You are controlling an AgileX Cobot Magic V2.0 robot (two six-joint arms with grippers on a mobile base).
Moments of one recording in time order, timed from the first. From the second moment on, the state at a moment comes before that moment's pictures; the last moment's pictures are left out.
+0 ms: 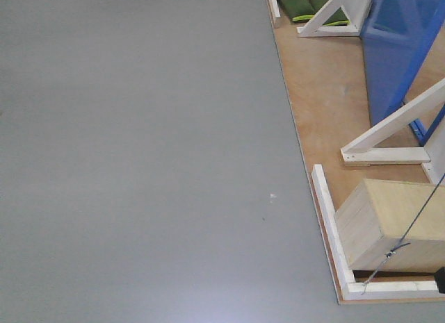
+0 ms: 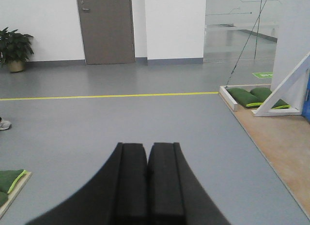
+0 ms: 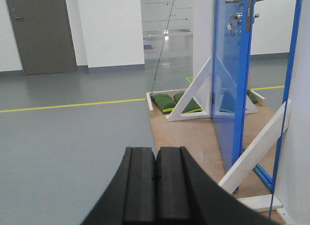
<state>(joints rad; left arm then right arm) 0.06 -0.01 0.03 0.07 0.10 -0.02 -0.08 -0.01 0.03 -0.08 0.10 0.11</state>
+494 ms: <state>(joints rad) 0.06 -0.01 0.03 0.07 0.10 -0.02 -0.08 -0.01 0.03 -0.08 0.10 0.11</state>
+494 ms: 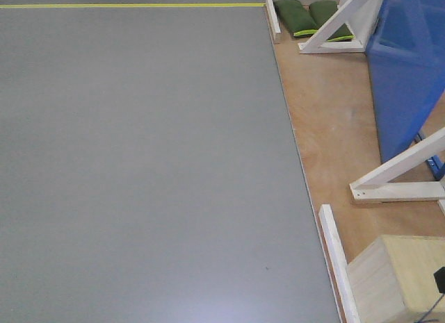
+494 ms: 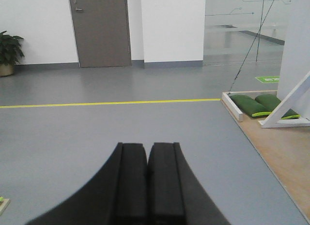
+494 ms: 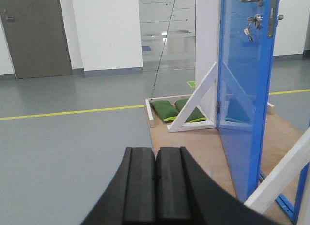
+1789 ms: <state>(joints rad) 0.06 -0.01 0.03 0.07 0.10 -0.02 -0.08 -0.01 0.03 -0.08 0.10 0.11</state>
